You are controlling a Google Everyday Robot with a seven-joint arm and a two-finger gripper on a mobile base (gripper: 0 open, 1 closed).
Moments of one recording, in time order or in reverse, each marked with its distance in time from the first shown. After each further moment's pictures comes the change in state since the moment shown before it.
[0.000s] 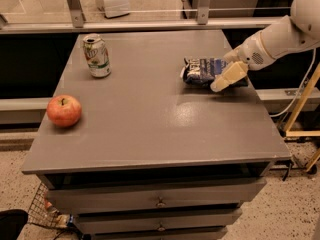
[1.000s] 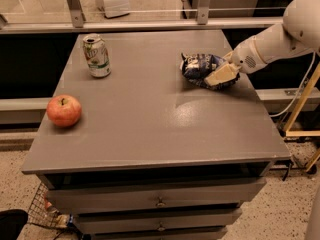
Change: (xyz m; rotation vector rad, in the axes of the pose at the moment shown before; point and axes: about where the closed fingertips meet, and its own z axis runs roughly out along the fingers) arm -0.002 0.002 0.027 -0.053 -0.045 0.033
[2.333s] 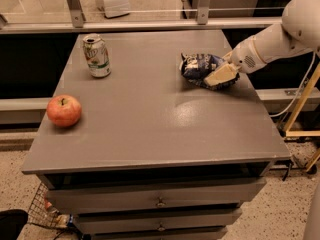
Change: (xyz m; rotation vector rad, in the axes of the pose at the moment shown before) arm -0.002 0.000 -0.001 -0.001 0.000 0.000
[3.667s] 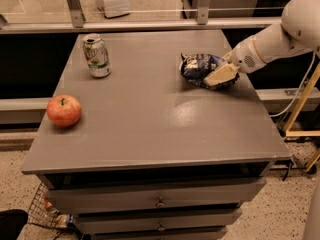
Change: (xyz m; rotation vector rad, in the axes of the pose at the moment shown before) arm -0.001 0.000 0.000 -0.001 0.000 0.000
